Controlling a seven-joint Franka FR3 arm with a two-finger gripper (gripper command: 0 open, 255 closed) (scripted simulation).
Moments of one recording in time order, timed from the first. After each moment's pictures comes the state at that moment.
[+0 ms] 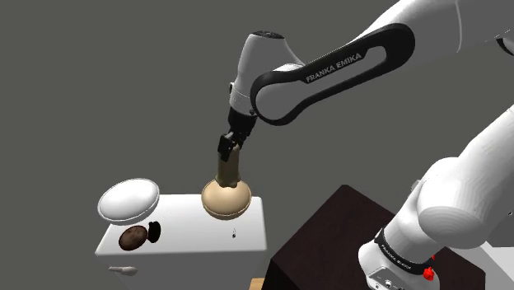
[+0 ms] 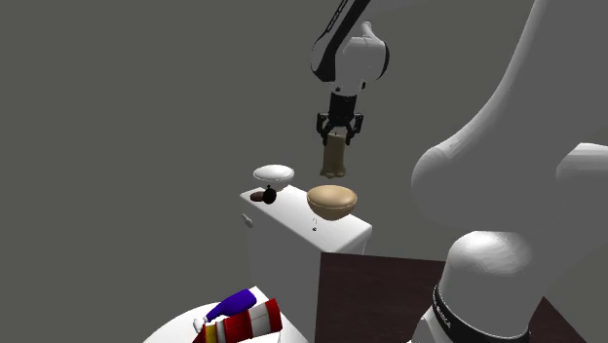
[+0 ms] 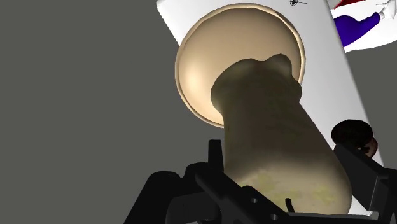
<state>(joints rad) 0.06 -0.12 0.35 -2.34 0.09 2.42 0.04</state>
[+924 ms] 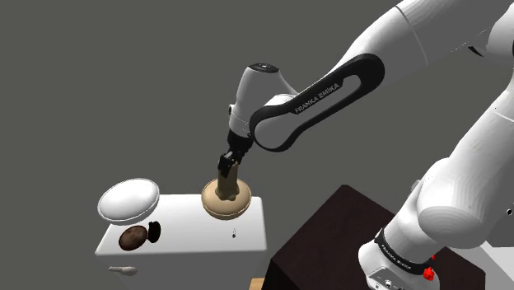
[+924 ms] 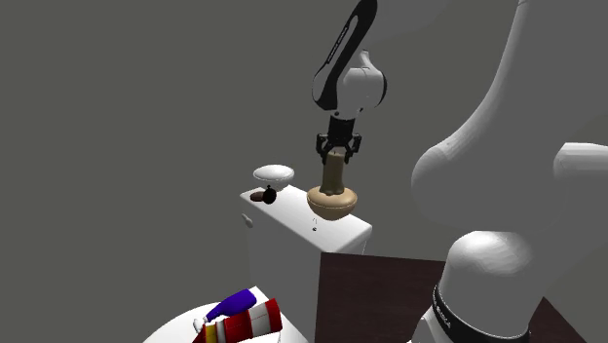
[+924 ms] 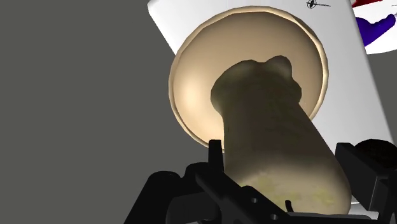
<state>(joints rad) 0.05 -0.01 0.36 -2.41 0.04 2.60 0.07</state>
